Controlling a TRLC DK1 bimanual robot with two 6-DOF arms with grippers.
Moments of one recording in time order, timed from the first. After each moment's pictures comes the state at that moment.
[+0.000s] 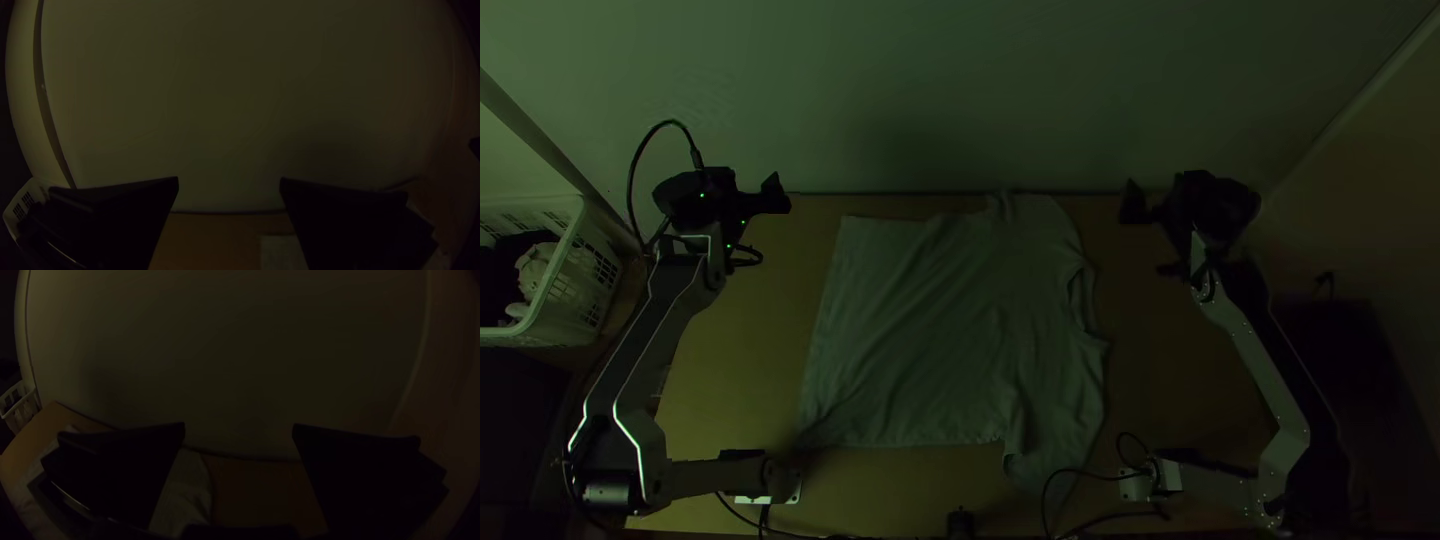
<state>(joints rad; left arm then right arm) 0.03 1.36 1.25 0.00 -0.04 0.05 0.12 1.35 1.22 -0.08 0.05 -0.08</state>
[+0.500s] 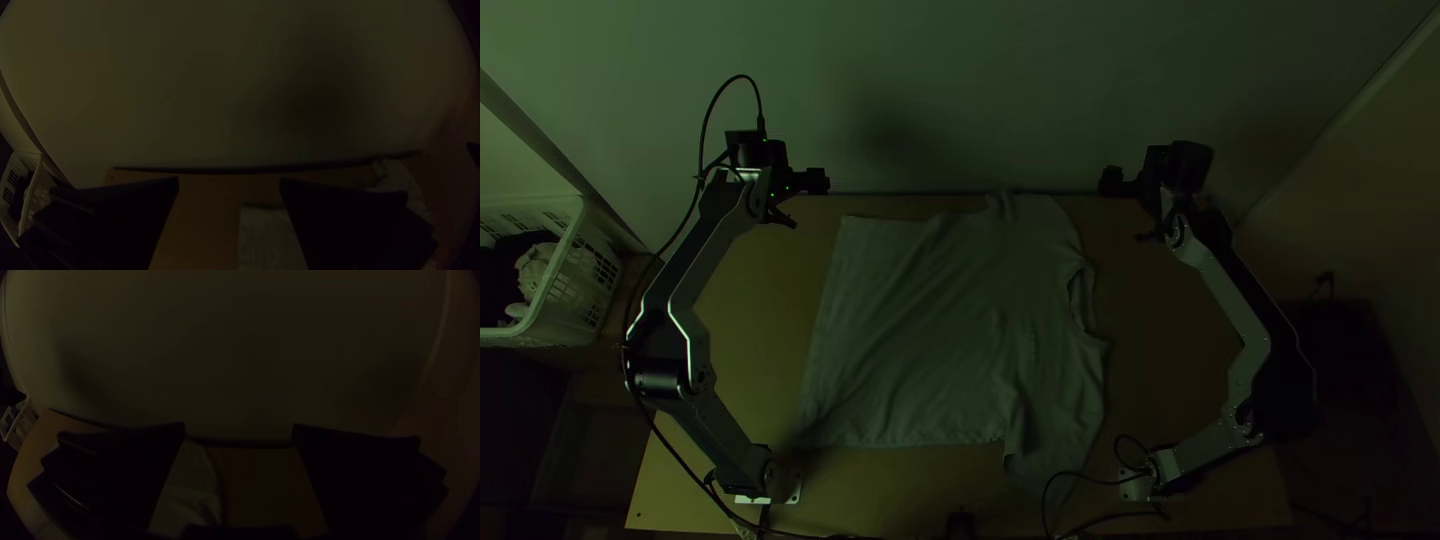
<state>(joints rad) -0.04 1.82 1.77 -0.44 -0.07 -0.02 0.12 1.68 1.49 -0.18 0.05 0.02</state>
